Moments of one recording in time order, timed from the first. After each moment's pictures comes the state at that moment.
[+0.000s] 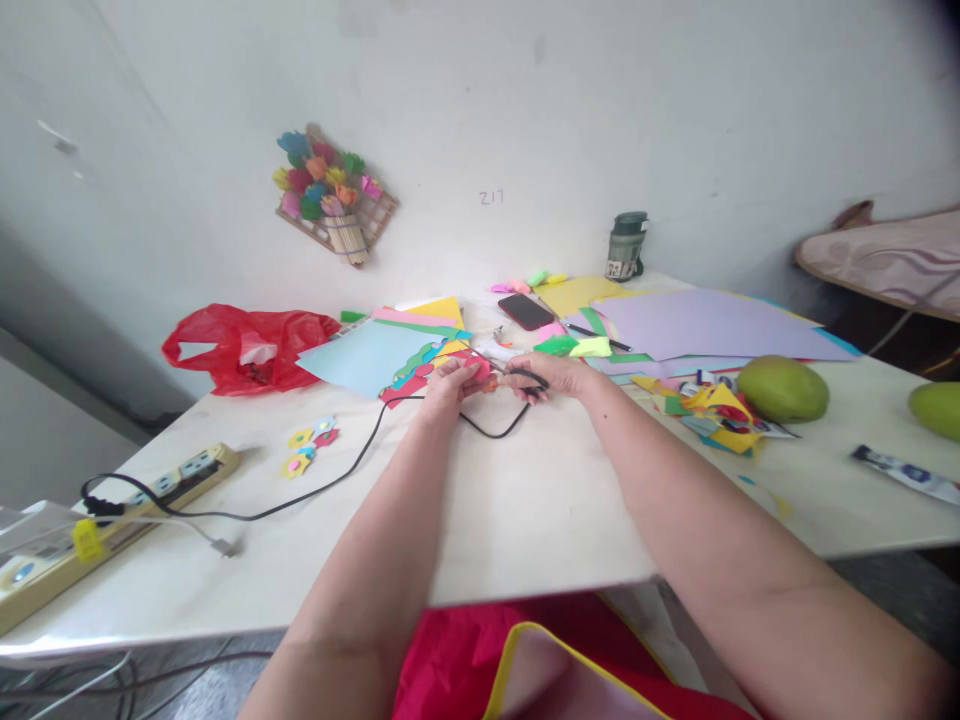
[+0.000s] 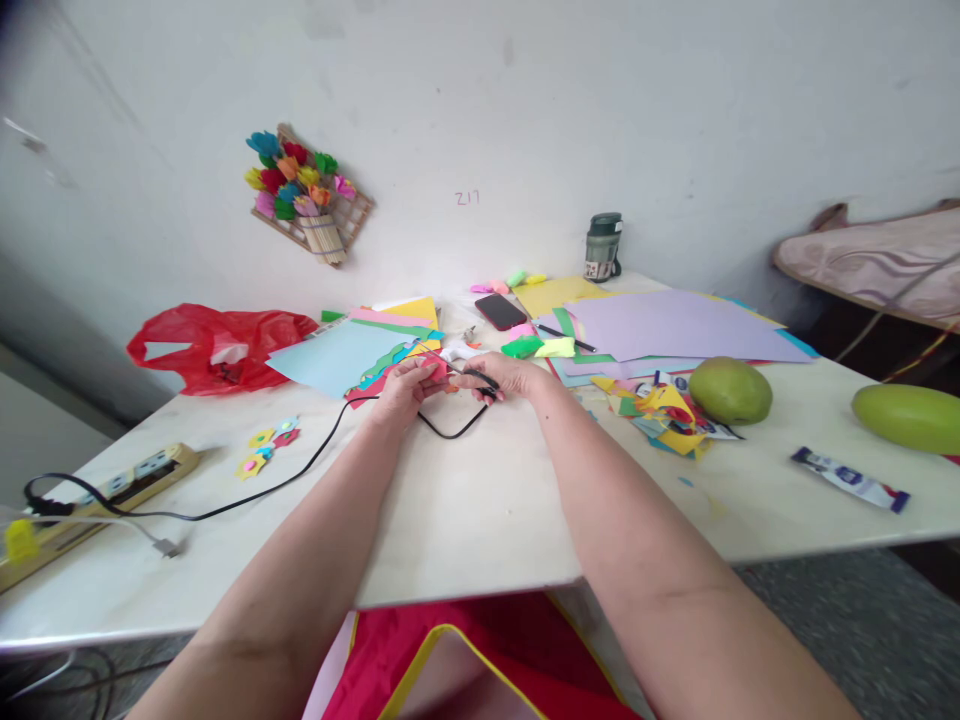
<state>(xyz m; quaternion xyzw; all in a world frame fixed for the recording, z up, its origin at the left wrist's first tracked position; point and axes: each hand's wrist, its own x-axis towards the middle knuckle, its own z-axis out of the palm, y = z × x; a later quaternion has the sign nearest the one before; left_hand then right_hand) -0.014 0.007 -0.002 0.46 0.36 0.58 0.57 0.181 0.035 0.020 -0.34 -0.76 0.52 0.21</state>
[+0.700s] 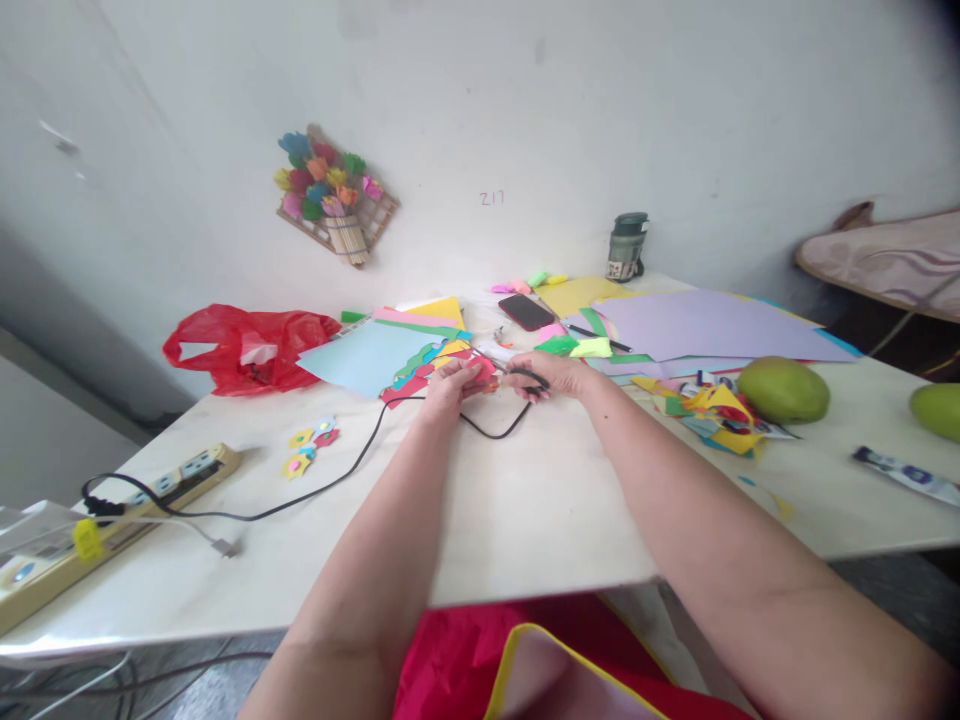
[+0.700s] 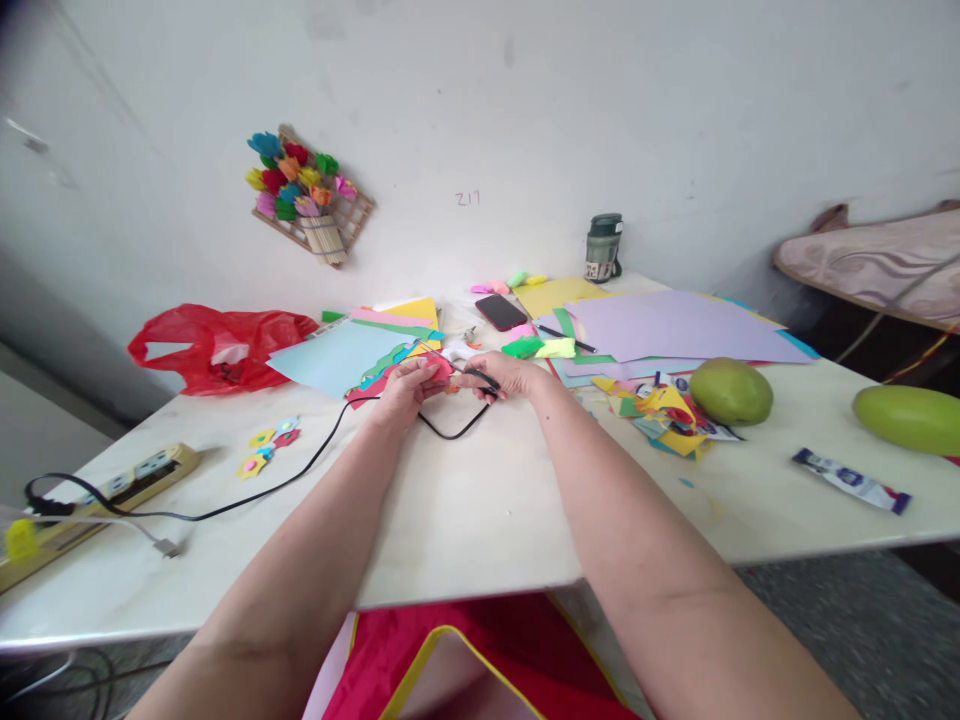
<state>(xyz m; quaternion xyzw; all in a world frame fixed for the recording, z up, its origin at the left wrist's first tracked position) -0.014 0.007 -0.003 0.47 0.37 0.58 0.56 0.182 0.038 0.017 -0.34 -0.74 0.53 0.23</state>
